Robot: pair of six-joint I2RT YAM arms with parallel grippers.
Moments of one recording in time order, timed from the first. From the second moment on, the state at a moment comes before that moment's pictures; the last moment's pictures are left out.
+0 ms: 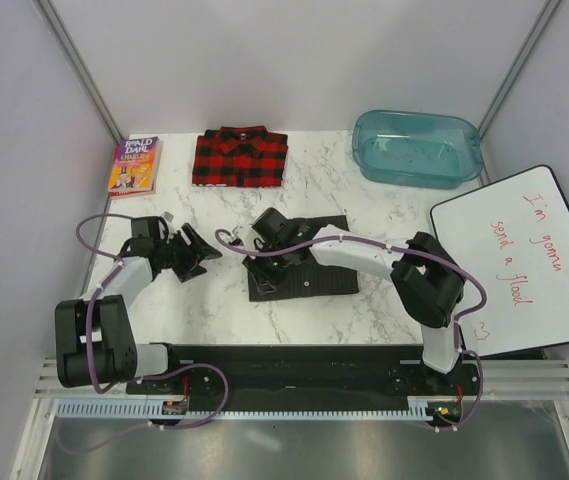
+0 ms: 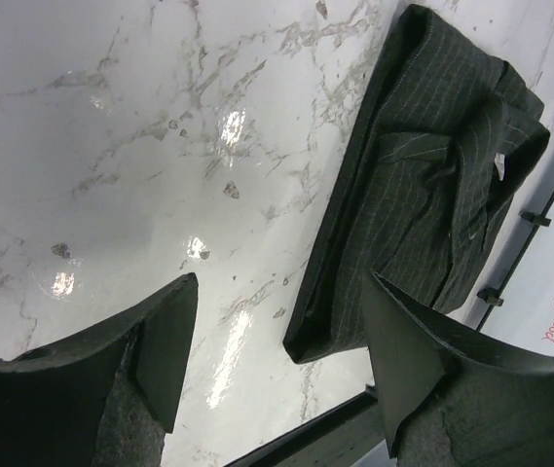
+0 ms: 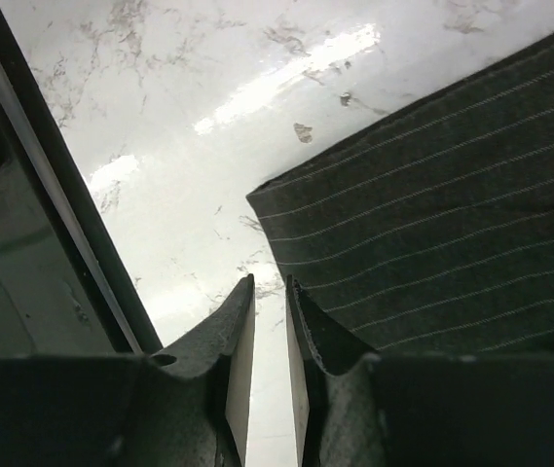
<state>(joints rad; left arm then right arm) 0.12 1.31 0.61 -0.25 0.53 -0.59 0.94 1.93 1.43 -0.51 -0.36 -0.02</state>
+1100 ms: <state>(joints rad) -0.07 1.49 0.57 0.04 0.62 -0.77 0.91 1.98 1.38 -0.34 -0.36 -0.10</state>
